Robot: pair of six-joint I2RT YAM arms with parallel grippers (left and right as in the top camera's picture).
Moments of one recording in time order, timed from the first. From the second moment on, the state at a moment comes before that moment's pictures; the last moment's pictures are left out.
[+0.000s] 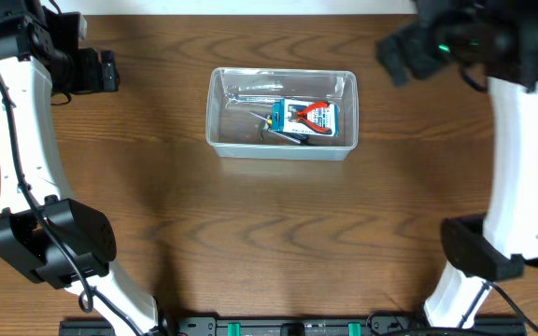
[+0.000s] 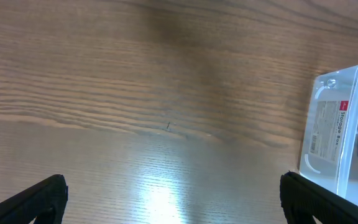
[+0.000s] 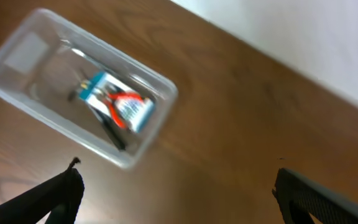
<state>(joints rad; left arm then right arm) 0.28 1.94 2.04 -1.27 0.12 0.17 0.16 1.95 2.72 -1.69 -0.04 -0.25</state>
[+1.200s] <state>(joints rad) 0.28 1.94 2.04 -1.27 0.12 0.17 0.13 0.64 0.97 -0.95 0.06 0.25</state>
